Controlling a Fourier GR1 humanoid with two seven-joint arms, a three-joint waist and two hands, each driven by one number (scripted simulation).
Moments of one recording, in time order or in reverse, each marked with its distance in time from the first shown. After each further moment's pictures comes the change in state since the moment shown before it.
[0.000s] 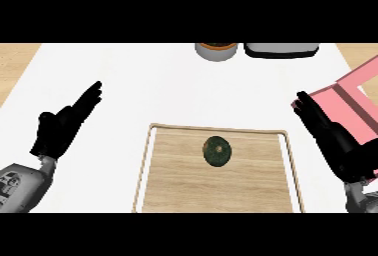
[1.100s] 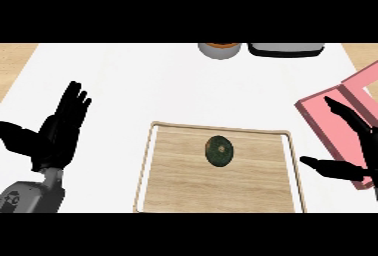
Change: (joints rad) left arm 0.128 -0.201 0.175 -0.151 0.107 0.223 0.000; right arm 0.067 -0.118 -0.067 0.062 0.367 -0.157 -0.170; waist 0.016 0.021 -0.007
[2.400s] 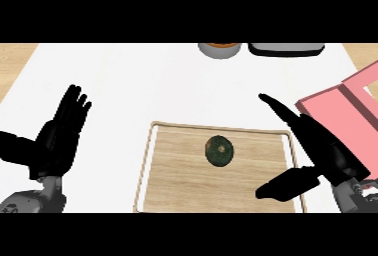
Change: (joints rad) left arm 0.055 -0.078 0.053 -0.098 -0.098 -0.041 0.068; right arm -0.264 0.164 0.166 -0.354 0.078 0.386 0.854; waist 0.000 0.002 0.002
